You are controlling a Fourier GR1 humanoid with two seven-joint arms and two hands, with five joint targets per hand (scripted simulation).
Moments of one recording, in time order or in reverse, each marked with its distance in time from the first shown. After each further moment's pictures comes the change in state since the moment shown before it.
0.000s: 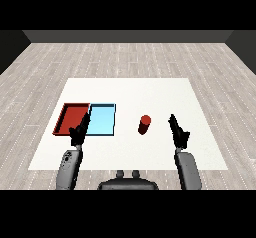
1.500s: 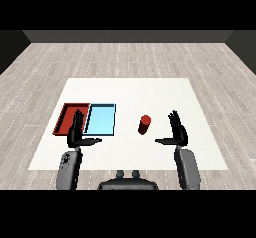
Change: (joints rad) left arm 0.022 -0.046 0.066 -0.031 0.040 -0.017 -0.420; right arm -0.056 0.017 -0.071 0.085 -0.141 0.154 -0.279
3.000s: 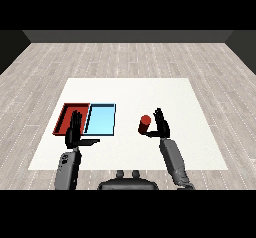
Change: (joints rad) left arm 0.011 0.003 0.016 -0.009 0.050 -0.019 -0.012; right arm -0.239 0.069 0.054 0.424 -0.070 -0.074 -0.134
